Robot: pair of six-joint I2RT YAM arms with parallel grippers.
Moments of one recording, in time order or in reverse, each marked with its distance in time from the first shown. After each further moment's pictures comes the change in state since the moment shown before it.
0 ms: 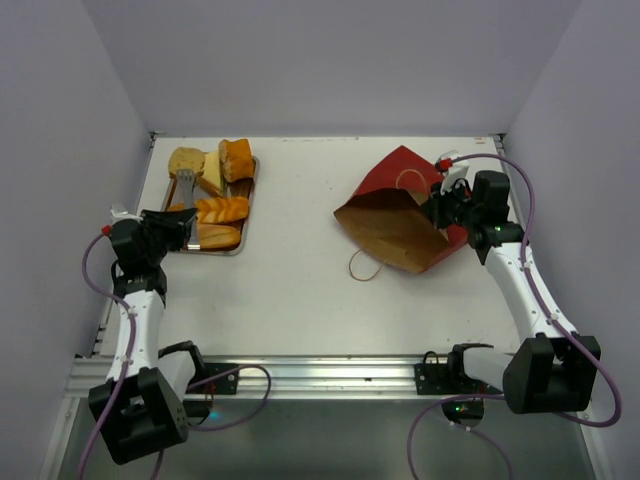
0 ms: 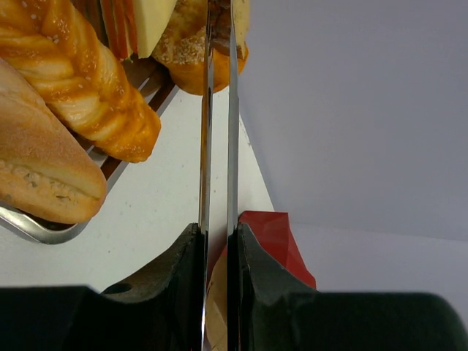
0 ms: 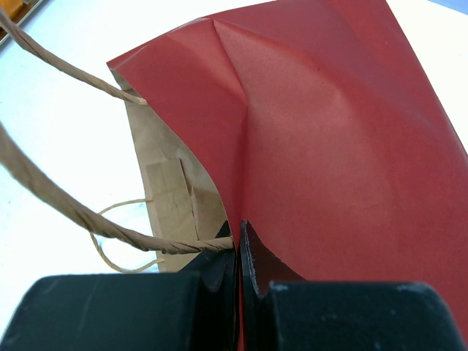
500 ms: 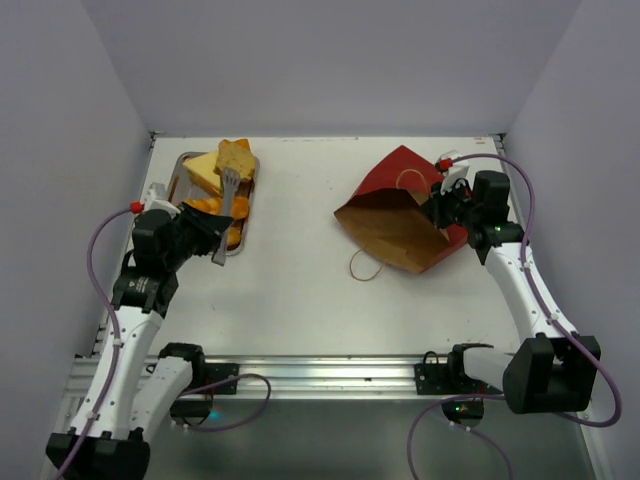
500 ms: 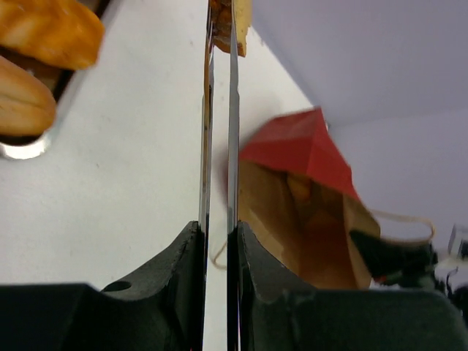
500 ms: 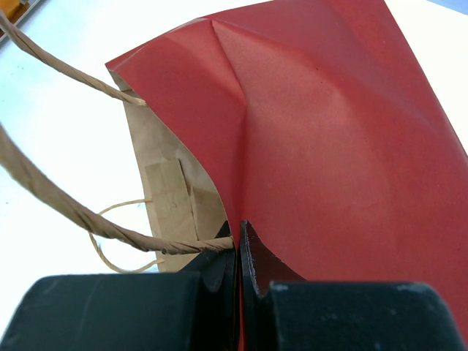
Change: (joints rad) left arm -0.496 -0.159 0.267 -0.507 -0.242 0.228; right arm 0.000 0.000 0.000 0.000 0.007 0.000
